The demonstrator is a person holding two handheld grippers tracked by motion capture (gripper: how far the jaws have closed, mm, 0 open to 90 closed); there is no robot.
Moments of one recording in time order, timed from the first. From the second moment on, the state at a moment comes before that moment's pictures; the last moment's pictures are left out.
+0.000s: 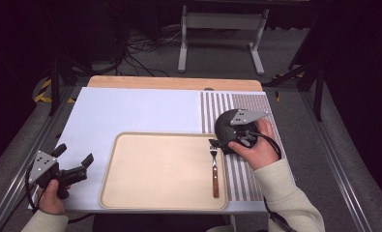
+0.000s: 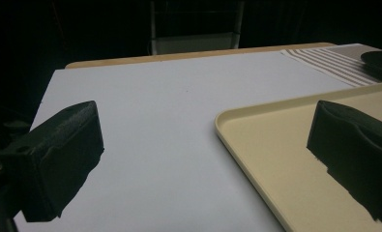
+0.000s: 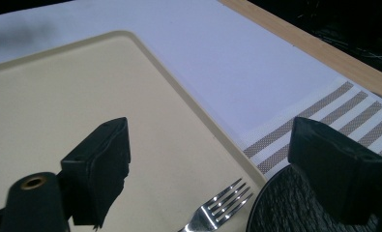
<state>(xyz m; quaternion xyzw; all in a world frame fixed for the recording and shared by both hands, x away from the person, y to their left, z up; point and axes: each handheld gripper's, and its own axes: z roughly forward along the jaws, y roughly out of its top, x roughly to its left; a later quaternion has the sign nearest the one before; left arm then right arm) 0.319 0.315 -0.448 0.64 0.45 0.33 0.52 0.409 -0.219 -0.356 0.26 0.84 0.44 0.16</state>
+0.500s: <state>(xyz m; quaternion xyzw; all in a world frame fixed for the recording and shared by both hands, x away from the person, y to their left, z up) 0.319 0.316 -0.447 0.64 0.45 0.33 0.52 0.382 -0.276 -0.361 0.26 0.78 0.53 0.20</state>
